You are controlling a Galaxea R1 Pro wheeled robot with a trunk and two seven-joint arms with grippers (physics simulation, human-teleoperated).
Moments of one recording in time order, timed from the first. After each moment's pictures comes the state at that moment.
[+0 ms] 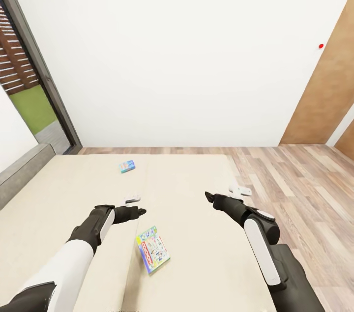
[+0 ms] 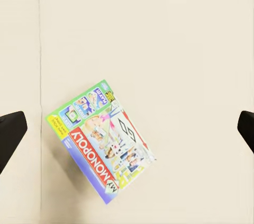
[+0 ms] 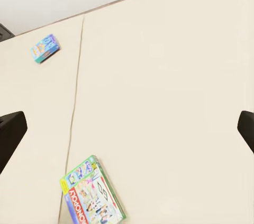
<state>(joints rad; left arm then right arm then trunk) -0.79 -0.02 0.20 -0.55 -0.08 0.56 -0.31 -0.39 0.02 0.11 -1.55 -0.48 0.72 -0.17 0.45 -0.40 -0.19</state>
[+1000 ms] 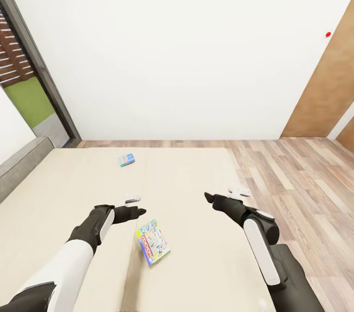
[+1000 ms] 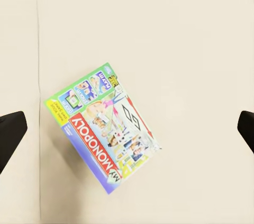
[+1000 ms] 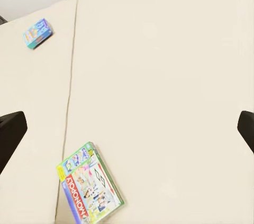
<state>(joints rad) -0.79 -0.02 0.20 -0.55 -0.07 0.56 -0.31 -0.39 0.02 0.11 -1.55 -0.48 0.73 -0.17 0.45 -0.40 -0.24</state>
